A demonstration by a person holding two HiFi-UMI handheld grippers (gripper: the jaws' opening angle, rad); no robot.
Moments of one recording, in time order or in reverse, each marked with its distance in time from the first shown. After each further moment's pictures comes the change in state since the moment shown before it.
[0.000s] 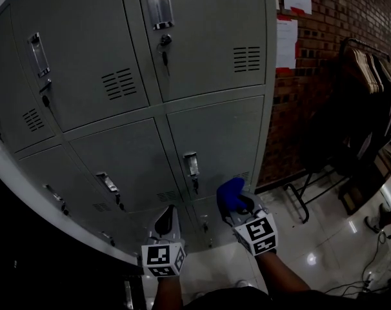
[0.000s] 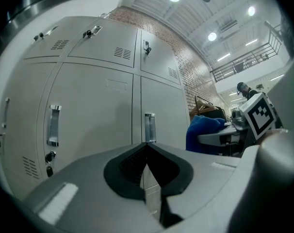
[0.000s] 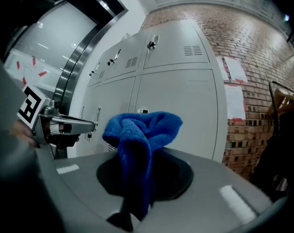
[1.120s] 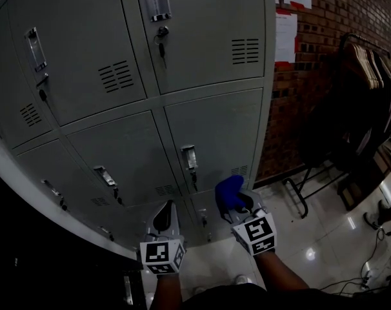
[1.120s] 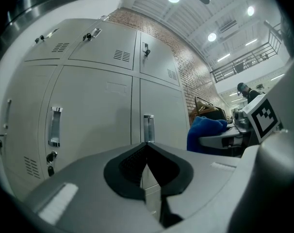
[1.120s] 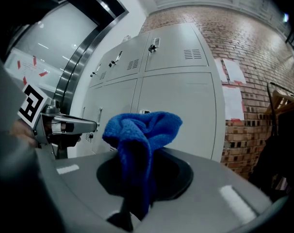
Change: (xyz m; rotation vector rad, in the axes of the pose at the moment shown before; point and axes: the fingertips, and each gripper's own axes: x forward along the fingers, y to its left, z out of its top) left arm -0.005 -0.004 0.003 0.002 -0.011 0.007; right arm -0.010 0.007 0.000 -0.004 -0.017 -0.009
